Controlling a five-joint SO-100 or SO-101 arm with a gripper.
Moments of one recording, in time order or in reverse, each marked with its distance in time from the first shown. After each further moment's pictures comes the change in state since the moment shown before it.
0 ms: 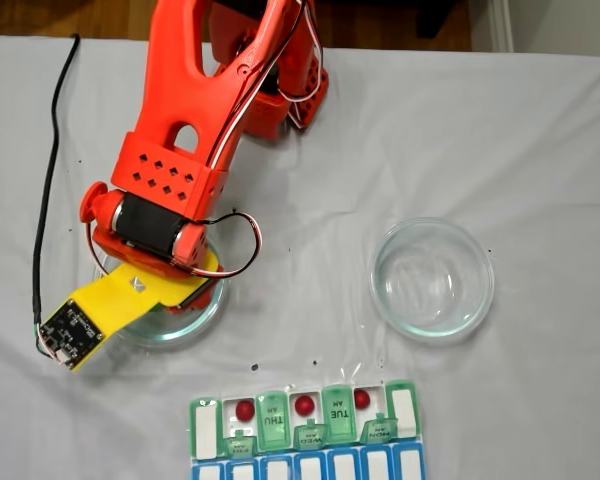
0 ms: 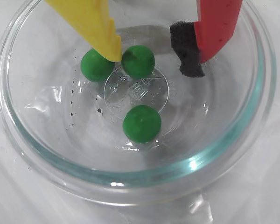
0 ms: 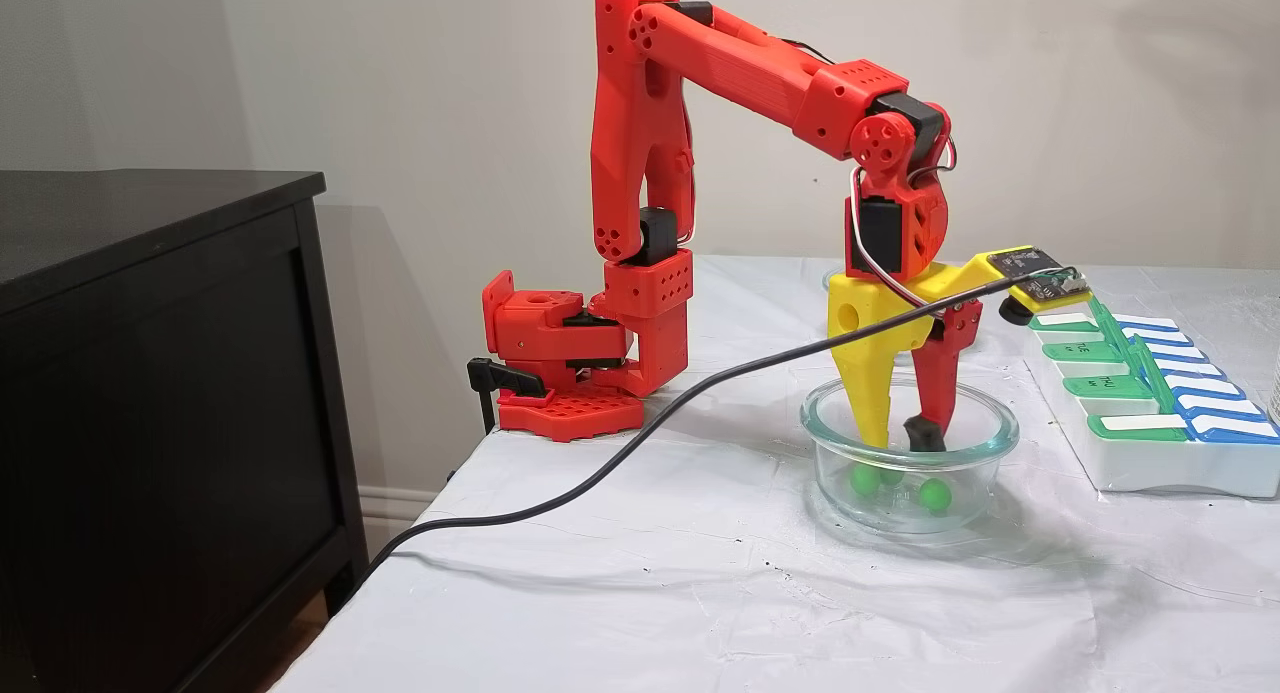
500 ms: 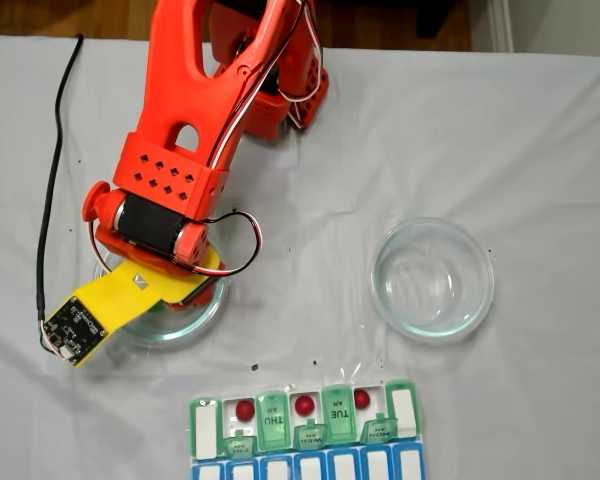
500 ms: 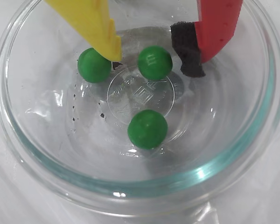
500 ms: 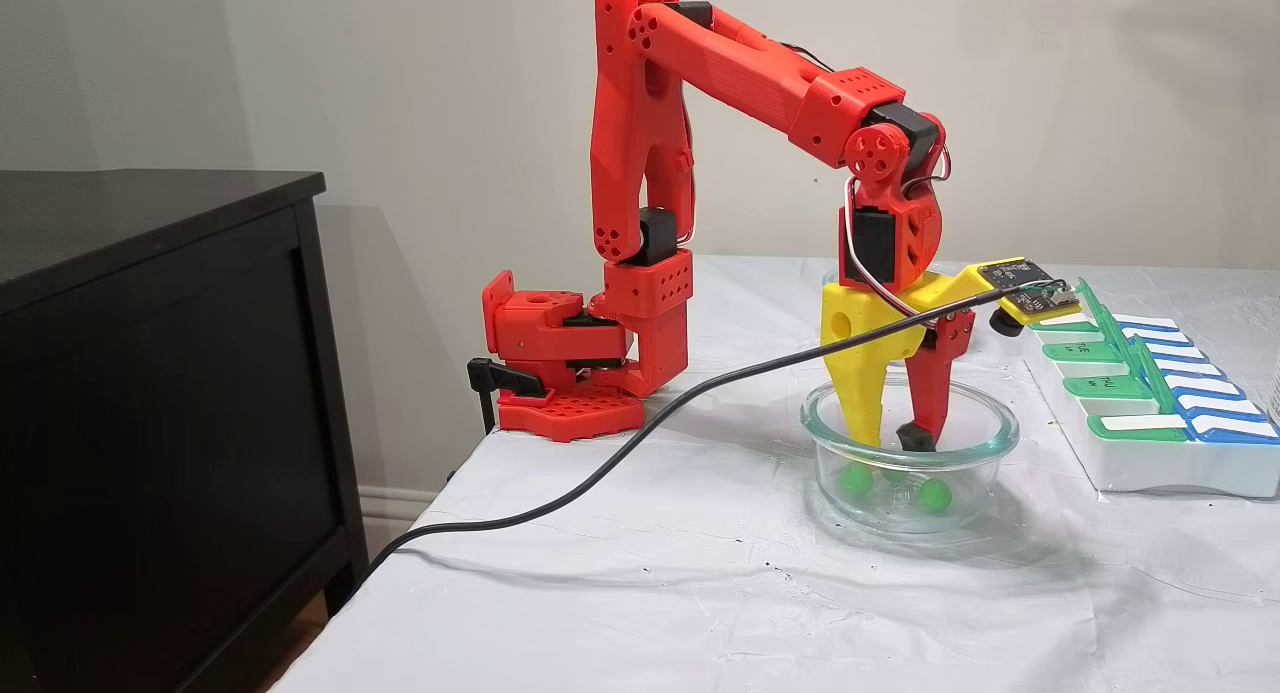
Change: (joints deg) arm 0.0 0.0 1.4 0.2 -0.3
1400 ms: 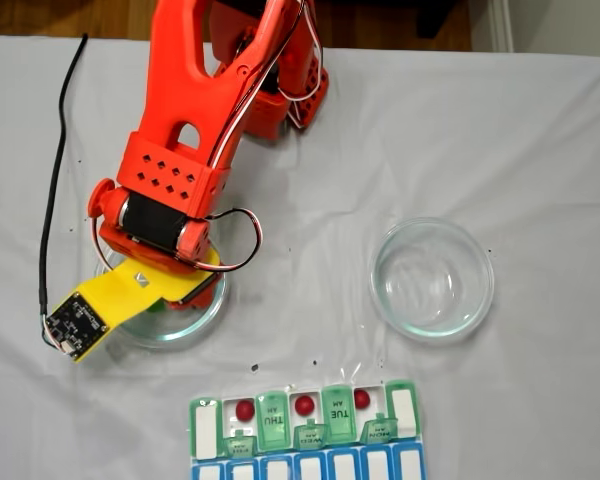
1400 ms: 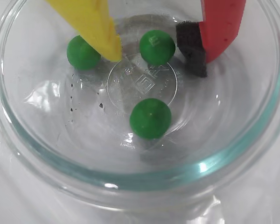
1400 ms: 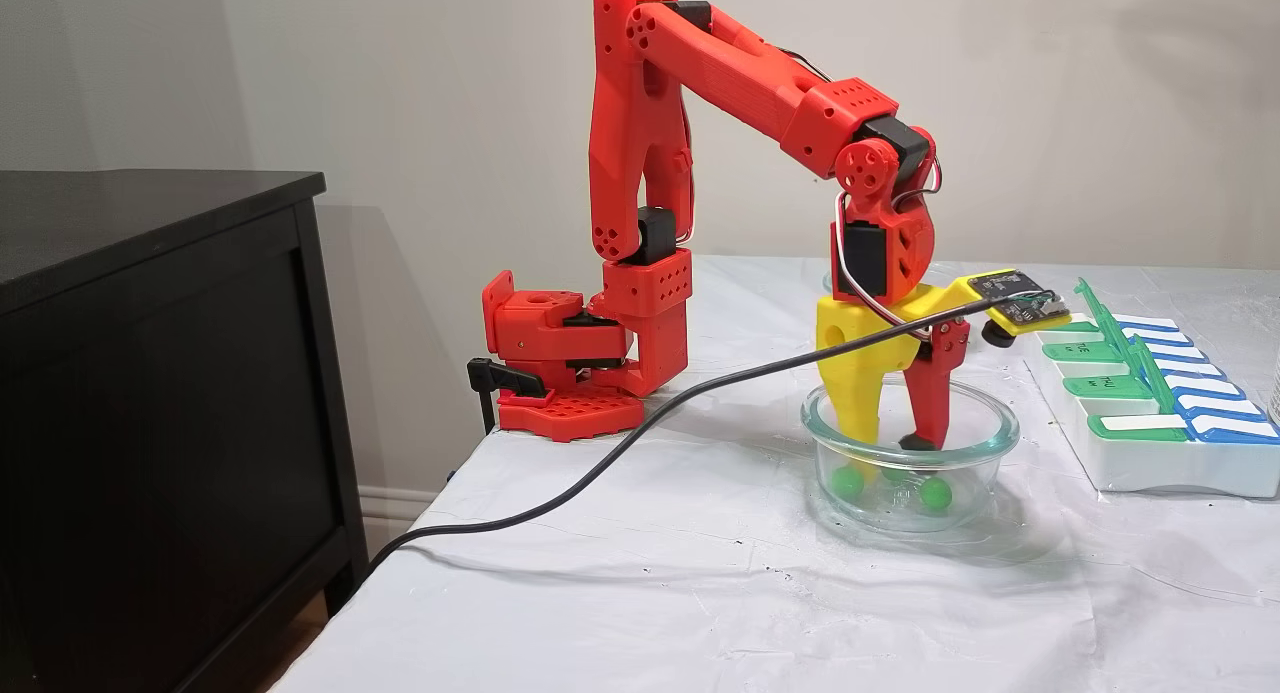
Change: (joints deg) arm -1.4 -1.9 2.9 -5.6 0.6
